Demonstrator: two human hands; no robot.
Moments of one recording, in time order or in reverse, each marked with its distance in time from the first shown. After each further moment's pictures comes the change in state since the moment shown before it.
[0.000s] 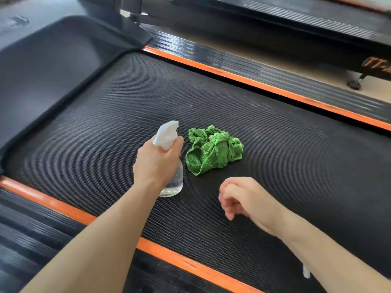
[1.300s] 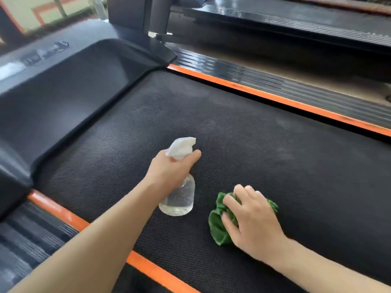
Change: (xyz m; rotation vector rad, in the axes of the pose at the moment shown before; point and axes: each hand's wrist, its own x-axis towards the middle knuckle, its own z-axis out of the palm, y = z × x) left_hand 0.028 0.011 -0.027 -0.030 -0.162 -0.073; right_hand 0.070 0.055 0.016 -1.180 0.466 -0.738
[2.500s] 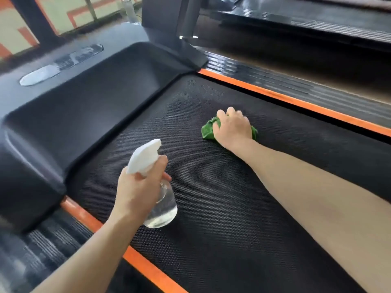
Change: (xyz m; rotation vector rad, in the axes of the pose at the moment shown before) left_hand 0.007 -0.057 -0.088 -0.309 0.379 -0.055; right_hand 0.289 0.019 0.073 -0.135 0.064 0.202
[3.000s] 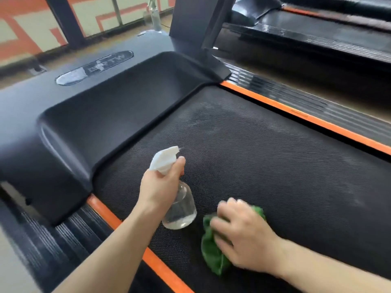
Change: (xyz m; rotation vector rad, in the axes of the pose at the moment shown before) left_hand 0.018 0.006 -0.007 -0.006 -0.049 -0.113; right_hand -0.189 -0.047 -0.055 0.258 -0.091 -0.733
